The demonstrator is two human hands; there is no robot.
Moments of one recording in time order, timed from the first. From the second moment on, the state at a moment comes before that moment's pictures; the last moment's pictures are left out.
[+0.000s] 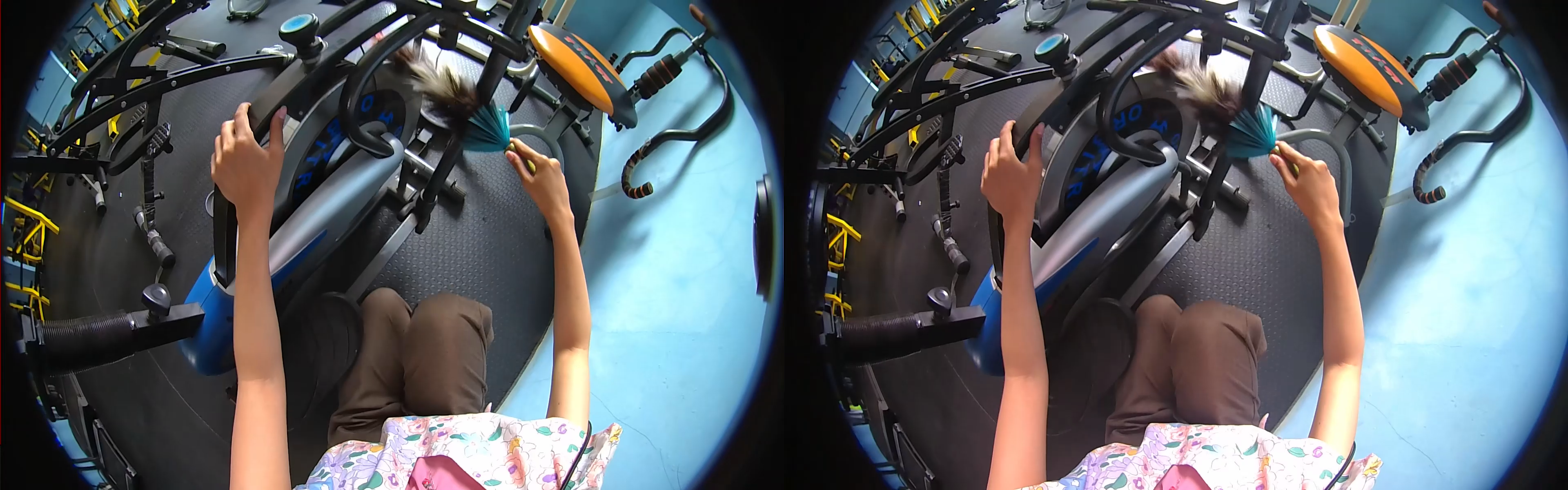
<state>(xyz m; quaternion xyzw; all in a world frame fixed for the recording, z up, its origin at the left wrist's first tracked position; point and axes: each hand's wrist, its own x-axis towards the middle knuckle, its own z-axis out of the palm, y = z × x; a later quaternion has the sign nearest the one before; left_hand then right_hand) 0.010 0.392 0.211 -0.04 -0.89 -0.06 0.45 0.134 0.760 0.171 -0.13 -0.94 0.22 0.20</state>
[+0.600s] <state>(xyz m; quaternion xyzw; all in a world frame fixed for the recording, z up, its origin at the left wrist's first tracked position) 0.012 0.392 0.218 -0.04 -0.89 -0.07 0.44 0.125 0.738 0.173 -0.14 -0.91 0.33 0.20</state>
